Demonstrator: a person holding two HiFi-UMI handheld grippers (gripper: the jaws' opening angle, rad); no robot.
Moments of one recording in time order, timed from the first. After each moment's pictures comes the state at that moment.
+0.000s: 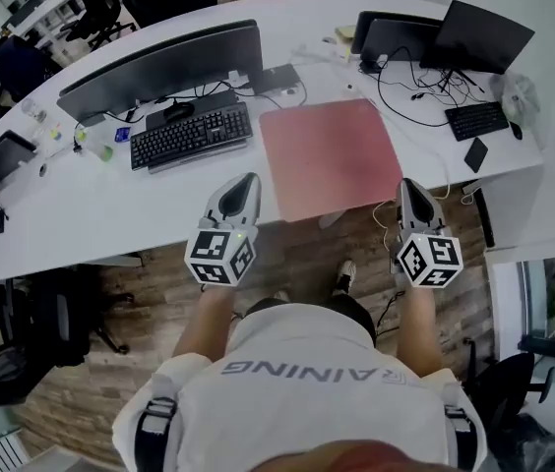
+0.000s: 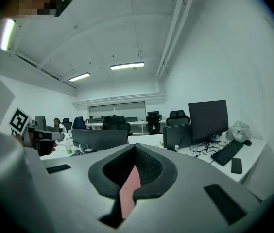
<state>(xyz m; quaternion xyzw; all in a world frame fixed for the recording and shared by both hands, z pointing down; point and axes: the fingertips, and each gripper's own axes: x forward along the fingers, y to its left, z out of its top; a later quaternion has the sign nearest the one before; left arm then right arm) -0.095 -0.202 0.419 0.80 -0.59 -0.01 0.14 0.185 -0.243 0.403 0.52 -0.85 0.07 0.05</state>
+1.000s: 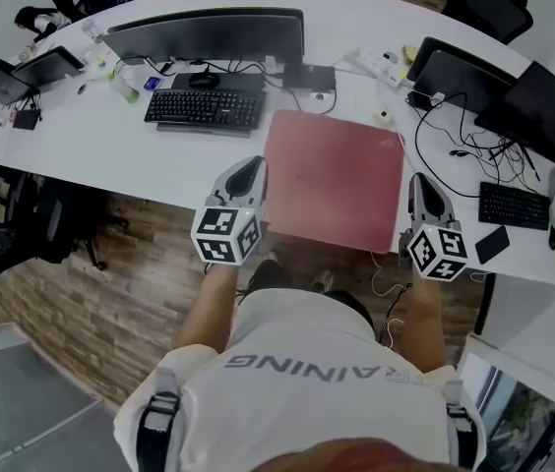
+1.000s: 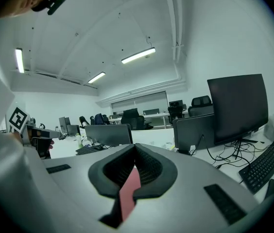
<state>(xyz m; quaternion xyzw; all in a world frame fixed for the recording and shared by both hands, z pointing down) -0.008 -0.320 0.446 0.66 -0.74 0.03 0.16 0.253 -0.469 0.454 0.36 -0.93 0.11 0.08</state>
